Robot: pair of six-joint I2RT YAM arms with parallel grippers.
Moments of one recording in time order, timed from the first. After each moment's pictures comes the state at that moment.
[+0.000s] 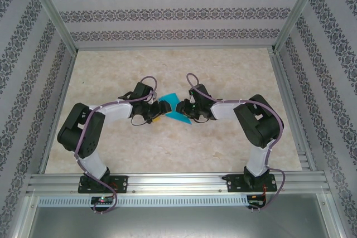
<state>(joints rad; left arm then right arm) -0.46 1.72 0.91 -0.20 0.50 -0.88 0.56 1.87 0.90 0.12 -0.40 0.89</state>
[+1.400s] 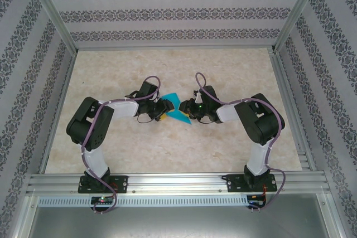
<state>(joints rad) -0.48 1.84 0.96 -0.09 0.50 -1.06 0.48 1.89 0.80 0.37 -0.57 0.98</state>
